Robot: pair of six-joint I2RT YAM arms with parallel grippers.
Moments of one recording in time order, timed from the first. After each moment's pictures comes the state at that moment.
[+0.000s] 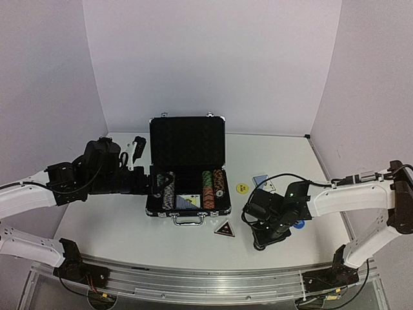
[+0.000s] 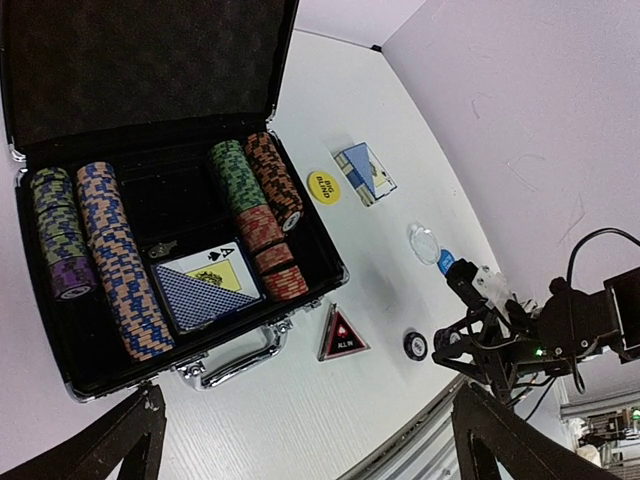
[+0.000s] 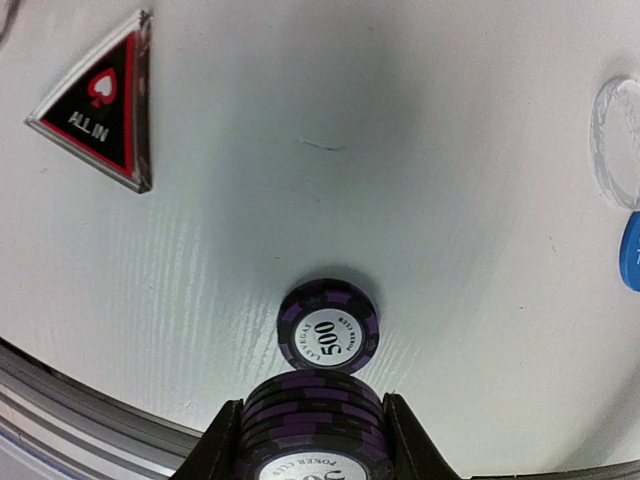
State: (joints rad) left arm -0.92 1.02 0.83 -0.32 -0.01 -0.68; right arm 1.10 1.49 0.89 -0.82 0.13 0.79
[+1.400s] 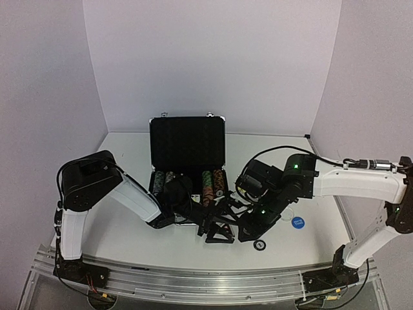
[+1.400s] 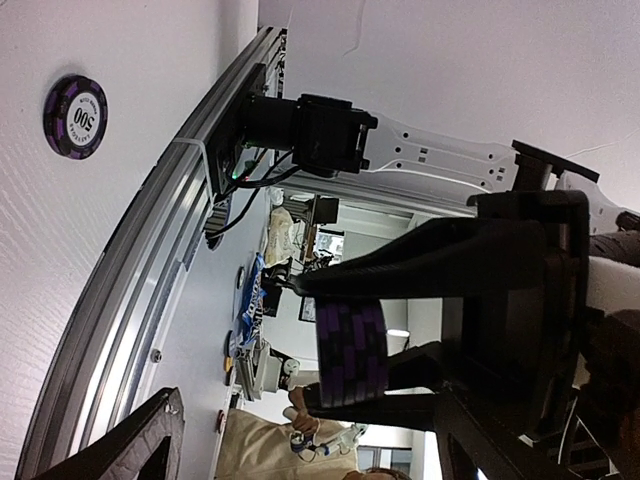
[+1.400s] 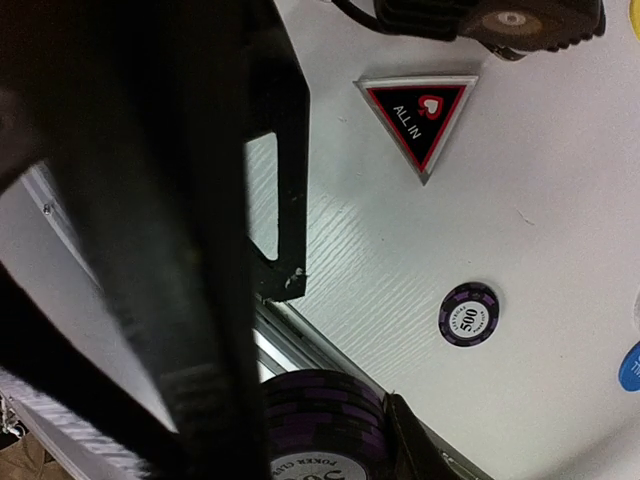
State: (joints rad) left arm -1.03 2.09 0.96 1.06 1.06 -1.63; right arm 1.11 1.51 1.21 -1.01 -0.14 0.41
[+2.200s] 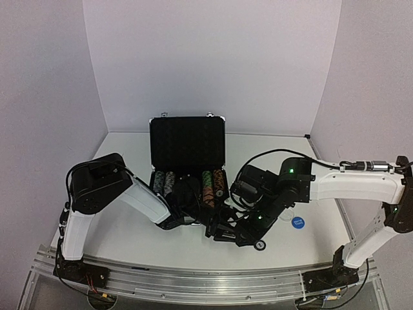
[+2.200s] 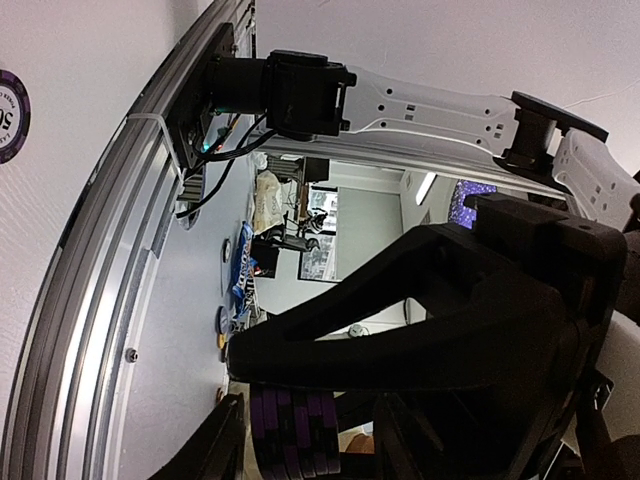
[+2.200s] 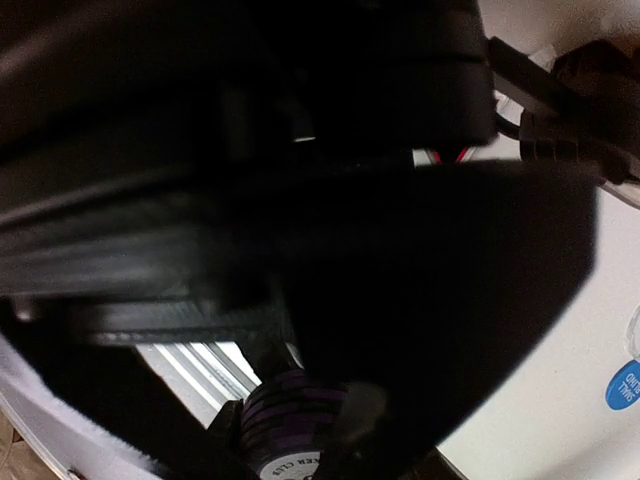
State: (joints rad) left arm -1.08 2.17 1.06 1.15 1.15 -1.68; right arm 1.16 1.53 1.23 -1.02 -0.11 0.35
